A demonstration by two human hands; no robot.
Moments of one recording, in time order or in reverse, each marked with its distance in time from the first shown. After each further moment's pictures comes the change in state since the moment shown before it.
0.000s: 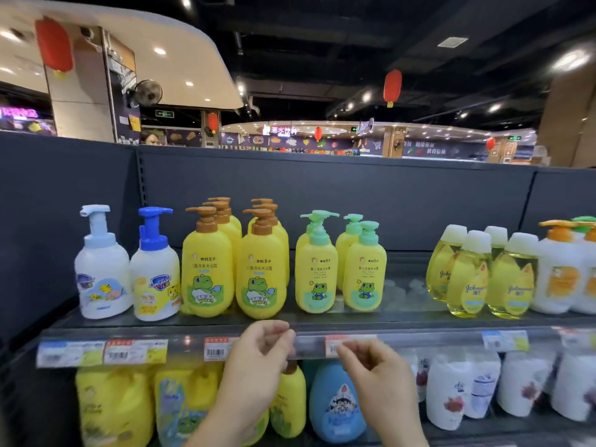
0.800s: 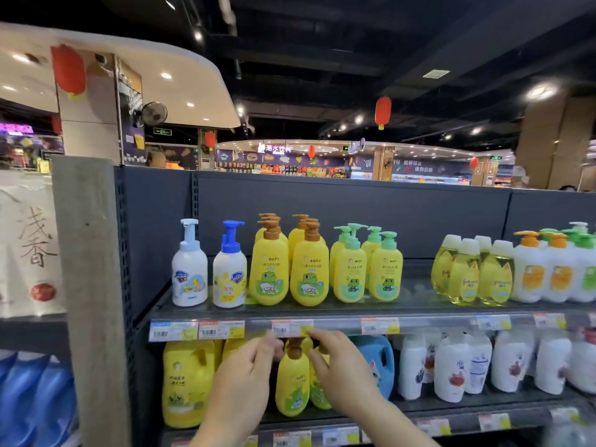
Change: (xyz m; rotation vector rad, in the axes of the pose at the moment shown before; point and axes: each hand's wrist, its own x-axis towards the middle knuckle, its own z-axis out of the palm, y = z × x) left_hand -0.101 0.034 -0.154 0.373 -0.039 0.190; right_hand -0.115 -0.079 0.078 -0.518 -0.287 -0.282
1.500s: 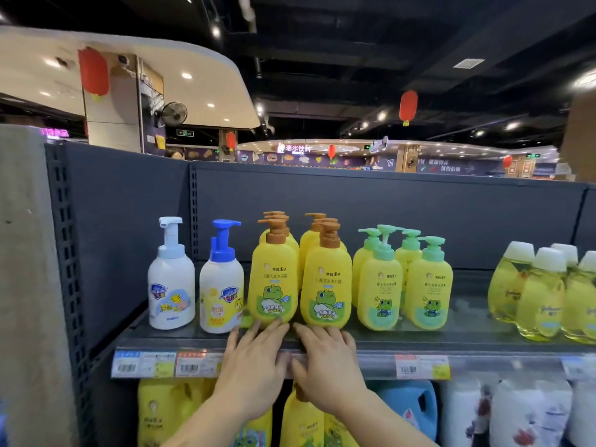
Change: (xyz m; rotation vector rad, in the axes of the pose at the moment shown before) left_hand 0.161 -0.085 0.059 0.789 -0.126 0.183; right_hand 0.131 0.044 0.068 -0.350 -0.083 -0.172
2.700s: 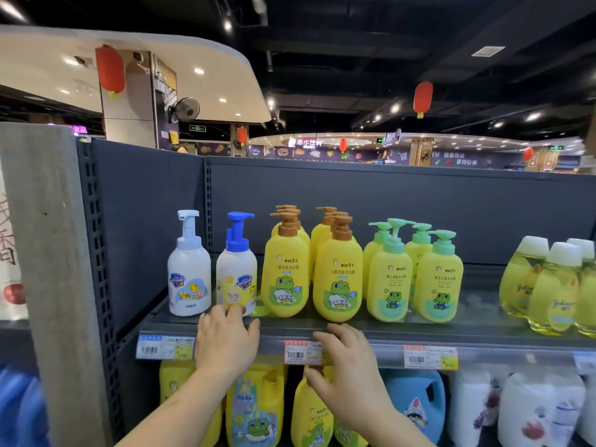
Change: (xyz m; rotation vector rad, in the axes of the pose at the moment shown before) left_hand 0.006 -0.044 -0.015 -0.030 0.240 -0.372; right_hand -0.035 0.006 0.002 0.160 0.126 -0.033
